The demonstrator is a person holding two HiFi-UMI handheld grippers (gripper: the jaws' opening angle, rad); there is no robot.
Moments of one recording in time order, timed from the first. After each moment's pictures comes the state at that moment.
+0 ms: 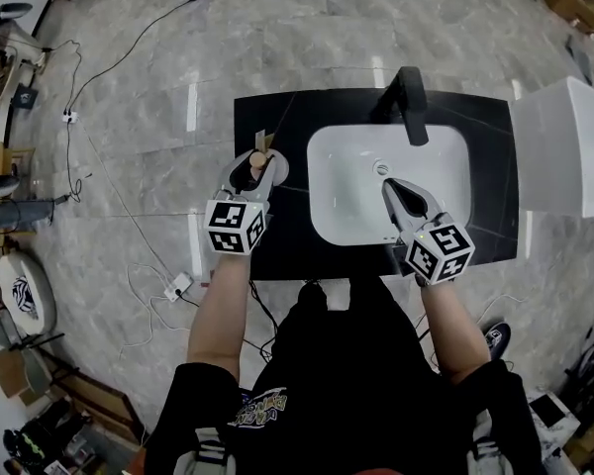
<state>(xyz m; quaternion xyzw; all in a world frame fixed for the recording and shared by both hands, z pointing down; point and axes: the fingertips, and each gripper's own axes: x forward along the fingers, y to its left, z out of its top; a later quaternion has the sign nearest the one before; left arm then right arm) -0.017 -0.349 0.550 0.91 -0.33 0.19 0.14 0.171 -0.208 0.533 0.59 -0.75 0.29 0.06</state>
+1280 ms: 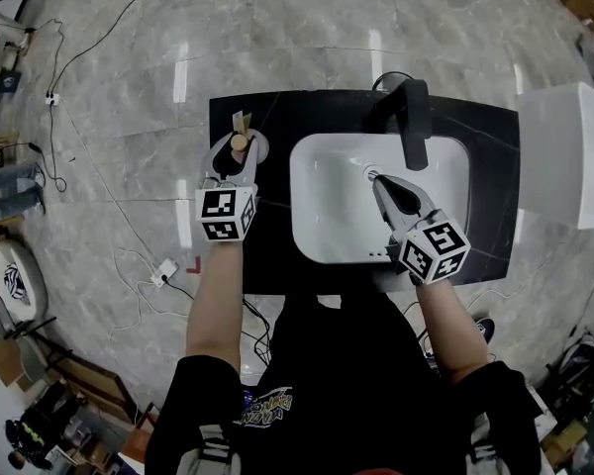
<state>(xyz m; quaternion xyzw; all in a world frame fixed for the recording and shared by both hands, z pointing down) 0.009 -0.421 0.608 0.89 -0.39 0.22 0.12 0.204 -0.257 0.583 0.55 -0.76 0.33 0.08</state>
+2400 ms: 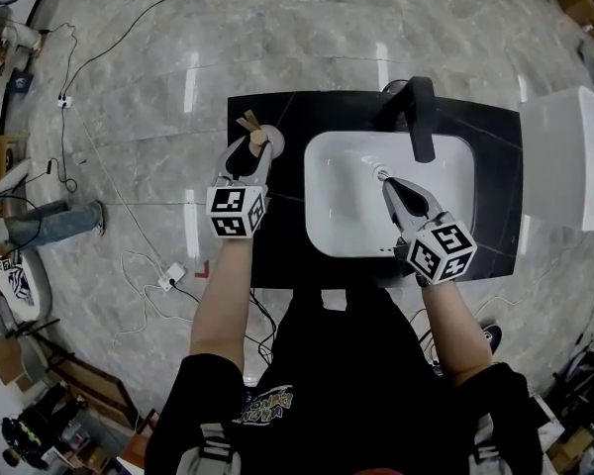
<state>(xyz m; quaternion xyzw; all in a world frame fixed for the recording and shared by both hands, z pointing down) -0.007 -0.404 0.604 0.89 -0.38 0.20 0.15 0.191 -0.240 0.568 0.56 -0.75 0.33 0.07</state>
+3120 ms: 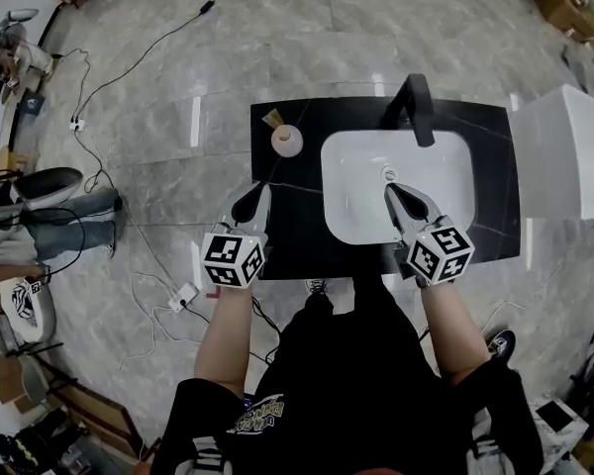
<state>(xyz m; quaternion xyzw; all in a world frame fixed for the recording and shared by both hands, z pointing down) -0.074 -0.300 0.513 0.92 -0.33 0.16 0.16 0.140 -0.201 0.521 0.60 -0.75 0.28 0.04</state>
